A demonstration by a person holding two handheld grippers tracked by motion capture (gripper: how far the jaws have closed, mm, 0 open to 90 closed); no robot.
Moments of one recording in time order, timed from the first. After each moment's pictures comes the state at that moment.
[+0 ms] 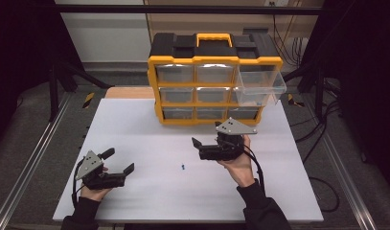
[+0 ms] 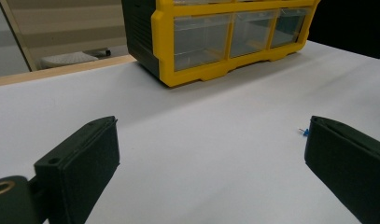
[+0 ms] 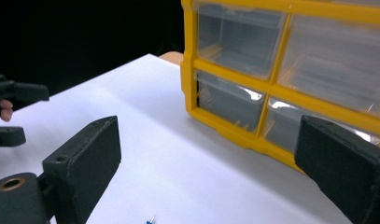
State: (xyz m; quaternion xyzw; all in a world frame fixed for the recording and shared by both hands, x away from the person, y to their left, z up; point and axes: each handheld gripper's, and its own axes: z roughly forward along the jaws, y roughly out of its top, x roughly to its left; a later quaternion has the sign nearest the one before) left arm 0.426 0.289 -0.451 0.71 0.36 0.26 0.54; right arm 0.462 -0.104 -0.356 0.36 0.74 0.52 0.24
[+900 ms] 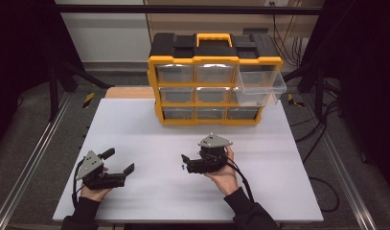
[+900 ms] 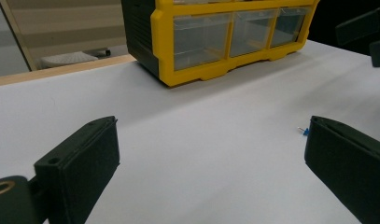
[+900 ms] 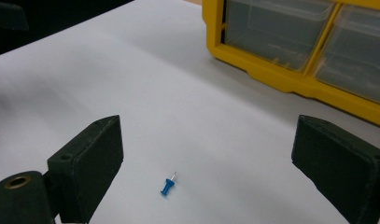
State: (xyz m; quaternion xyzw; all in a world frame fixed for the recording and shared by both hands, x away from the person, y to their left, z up) left arm 0.426 0.289 -0.452 0.71 0.36 0.26 0.54; right arm 0.465 -0.070 -0.418 0.38 0.78 0.46 0.20
